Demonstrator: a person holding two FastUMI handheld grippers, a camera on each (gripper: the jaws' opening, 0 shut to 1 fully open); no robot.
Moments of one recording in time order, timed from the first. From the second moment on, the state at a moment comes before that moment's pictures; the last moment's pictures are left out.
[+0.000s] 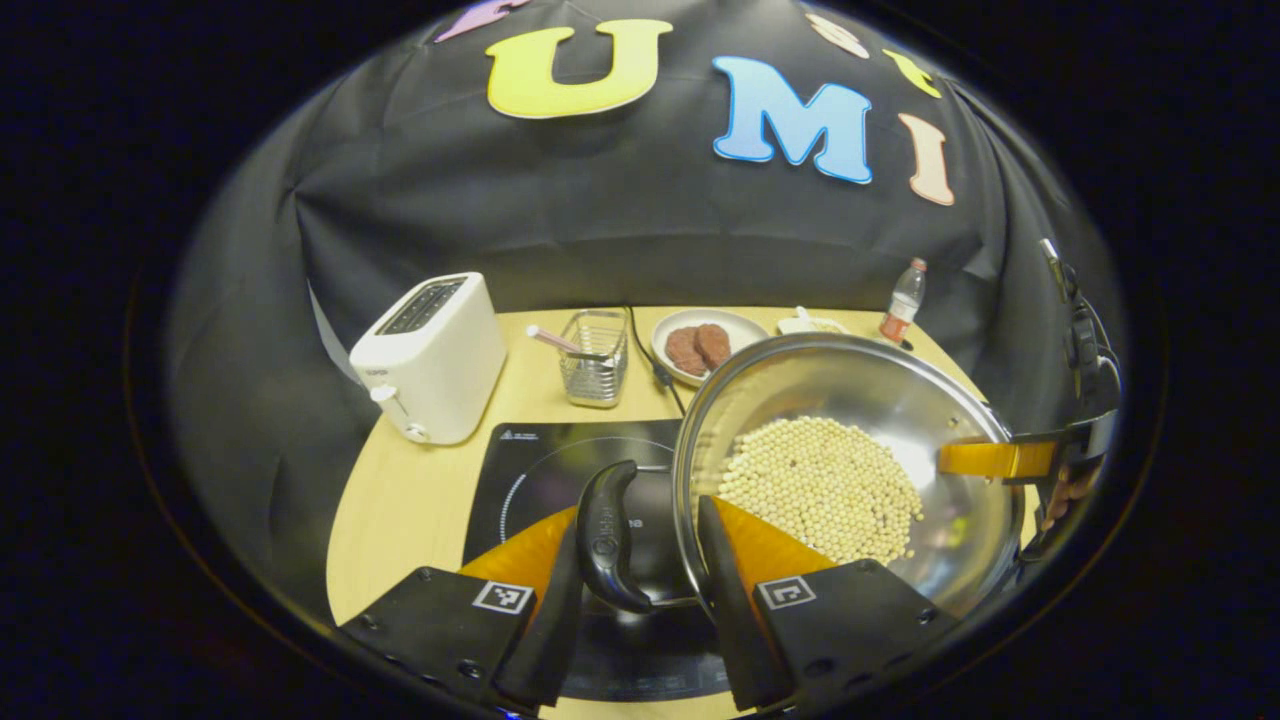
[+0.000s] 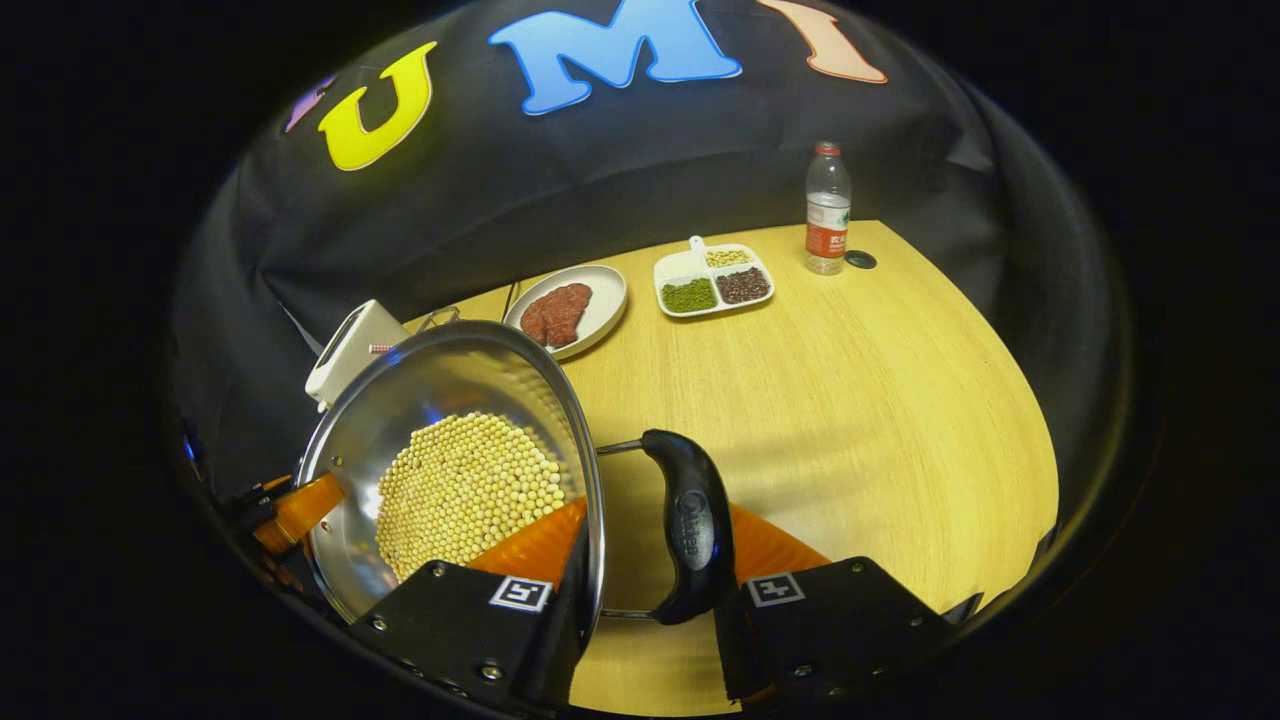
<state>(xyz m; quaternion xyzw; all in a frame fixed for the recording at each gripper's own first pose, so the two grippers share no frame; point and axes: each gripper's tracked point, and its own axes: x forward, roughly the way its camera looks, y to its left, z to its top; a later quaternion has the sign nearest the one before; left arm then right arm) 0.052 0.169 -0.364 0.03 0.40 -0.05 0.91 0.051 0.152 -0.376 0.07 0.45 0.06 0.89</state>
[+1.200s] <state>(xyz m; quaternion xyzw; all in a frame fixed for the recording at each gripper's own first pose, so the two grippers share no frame) 0.090 0.306 -0.393 0.04 0.41 -0.02 0.91 0.069 0.275 -0.416 0.05 0.46 0.05 0.88</state>
